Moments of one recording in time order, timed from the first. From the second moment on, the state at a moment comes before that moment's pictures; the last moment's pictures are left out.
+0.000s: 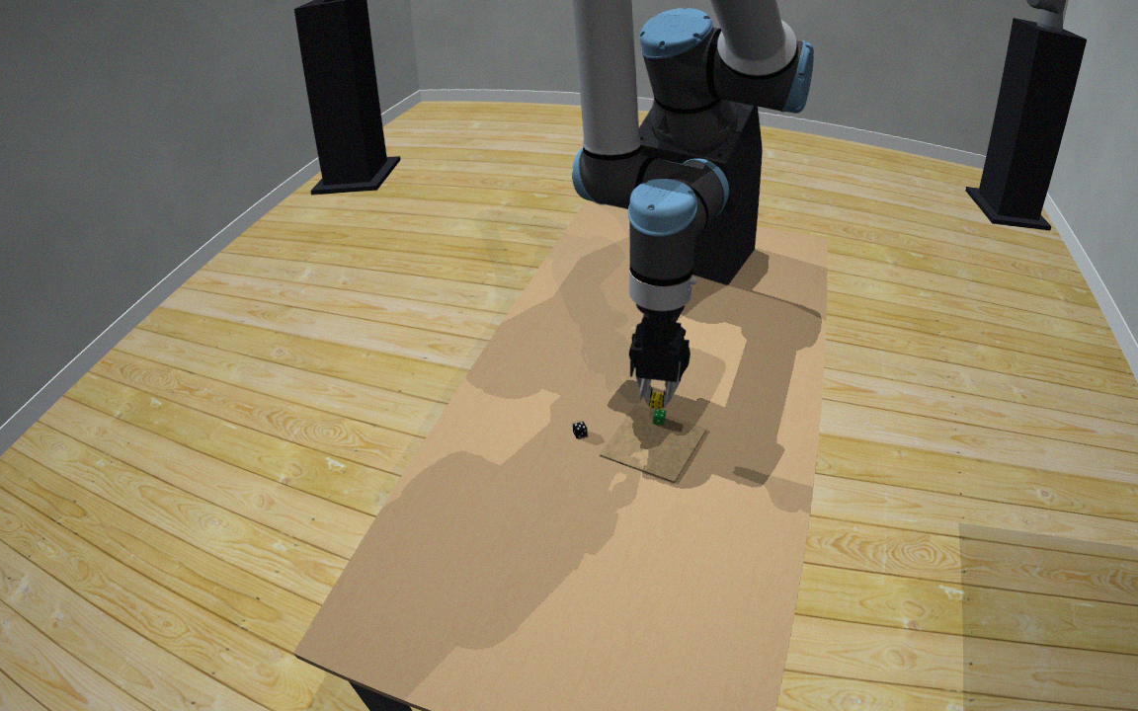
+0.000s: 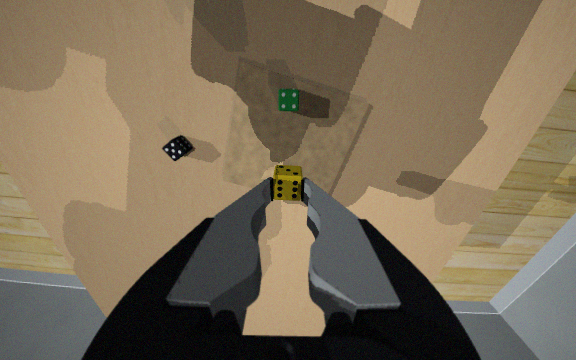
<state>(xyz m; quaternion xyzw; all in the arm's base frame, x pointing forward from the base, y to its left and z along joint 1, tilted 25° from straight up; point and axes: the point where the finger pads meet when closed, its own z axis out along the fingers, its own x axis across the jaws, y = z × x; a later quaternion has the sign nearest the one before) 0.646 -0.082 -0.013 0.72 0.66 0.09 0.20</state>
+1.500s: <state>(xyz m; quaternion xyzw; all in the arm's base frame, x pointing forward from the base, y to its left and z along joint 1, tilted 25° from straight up) 0.678 -0.096 -0.084 0.72 0.66 0.09 0.20</state>
